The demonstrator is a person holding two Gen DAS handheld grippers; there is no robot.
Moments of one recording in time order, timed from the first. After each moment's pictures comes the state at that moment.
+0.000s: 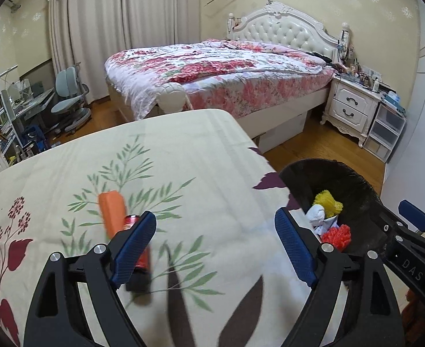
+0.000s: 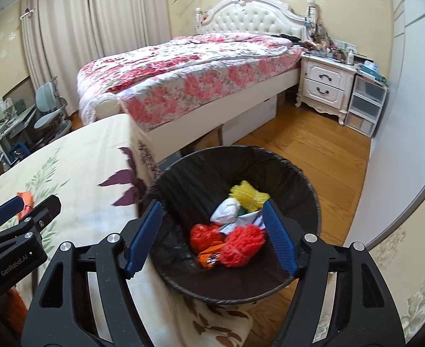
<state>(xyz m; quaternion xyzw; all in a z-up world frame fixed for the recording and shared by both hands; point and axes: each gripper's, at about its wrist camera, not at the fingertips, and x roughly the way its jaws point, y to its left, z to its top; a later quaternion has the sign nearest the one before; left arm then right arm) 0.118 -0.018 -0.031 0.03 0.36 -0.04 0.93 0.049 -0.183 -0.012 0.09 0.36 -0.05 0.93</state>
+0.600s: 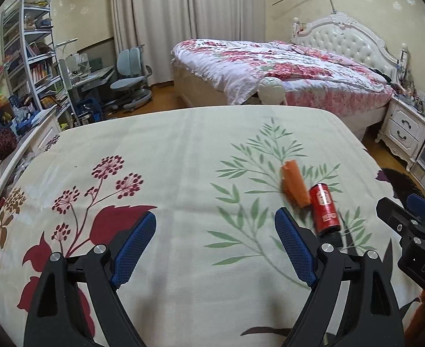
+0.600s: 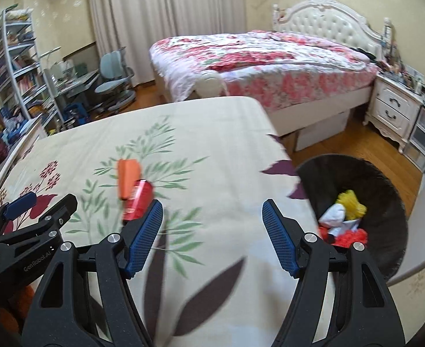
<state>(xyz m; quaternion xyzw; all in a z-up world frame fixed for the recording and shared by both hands) 0.086 0.128 -0.036 0.00 0.36 0.10 0.93 0.057 -0.025 -0.003 0.03 0.37 0.11 0.92</state>
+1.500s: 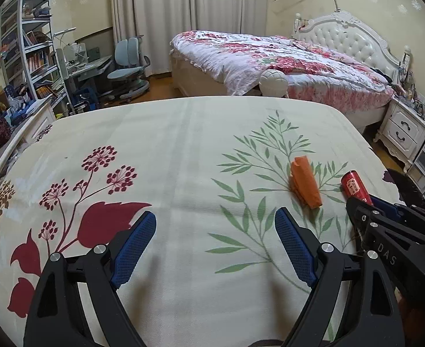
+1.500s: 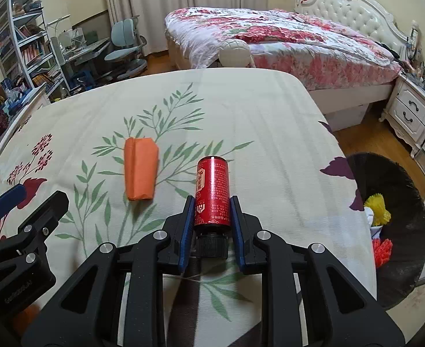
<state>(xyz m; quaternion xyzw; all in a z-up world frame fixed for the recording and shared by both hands) 0.103 0.132 -0.048 -0.02 0.38 0.08 0.92 0.096 0.002 -0.033 0.00 0.43 0.12 0.90</state>
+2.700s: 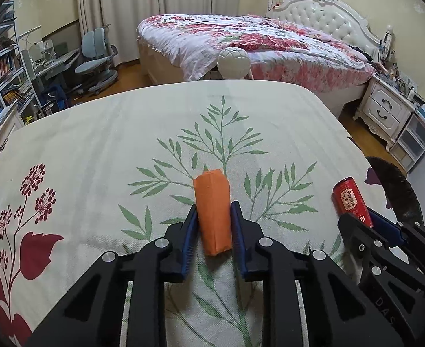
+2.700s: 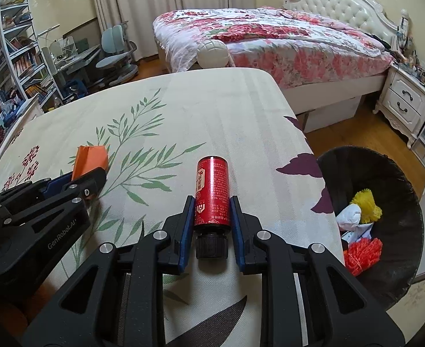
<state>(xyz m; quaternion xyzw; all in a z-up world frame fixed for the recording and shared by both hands) 0.150 0.079 -0.059 -0.01 0.43 0.02 0.90 0.103 -0.031 -0.036 0.01 0.43 0.11 0.90</state>
